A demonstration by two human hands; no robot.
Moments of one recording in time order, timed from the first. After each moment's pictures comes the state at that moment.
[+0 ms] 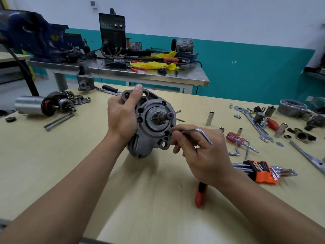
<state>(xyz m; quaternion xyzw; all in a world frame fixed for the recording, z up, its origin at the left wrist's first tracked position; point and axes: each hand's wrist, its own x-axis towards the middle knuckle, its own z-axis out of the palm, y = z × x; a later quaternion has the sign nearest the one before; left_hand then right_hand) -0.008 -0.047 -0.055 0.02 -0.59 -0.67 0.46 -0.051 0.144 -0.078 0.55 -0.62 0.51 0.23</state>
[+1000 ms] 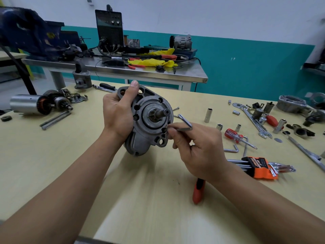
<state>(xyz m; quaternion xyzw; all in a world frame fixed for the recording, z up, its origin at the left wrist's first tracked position) -0.005 -0.042 -0.052 0.02 -0.58 -0.67 0.46 -0.055 0.140 -0.080 0.56 -0.61 0.46 0.33</state>
